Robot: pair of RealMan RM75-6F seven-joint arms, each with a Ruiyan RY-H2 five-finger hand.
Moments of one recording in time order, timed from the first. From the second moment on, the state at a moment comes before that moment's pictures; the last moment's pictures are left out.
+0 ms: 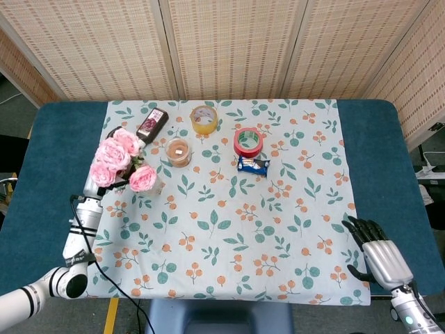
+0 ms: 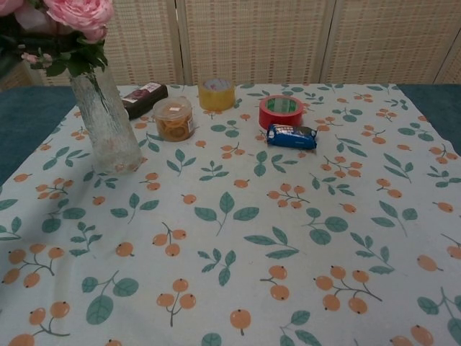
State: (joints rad) left arm -0.60 -1.47 -0.36 -1.42 1.22 1.15 -0.62; right arm 0.13 -1.01 -0.07 -1.81 -1.54 1.27 -0.10
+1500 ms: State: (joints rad) left arm -0.35 -1.26 -0.17 -1.57 1.40 1.32 -0.61; right arm 0.12 -1.00 -0.09 -1.82 -1.58 1.29 -0.09
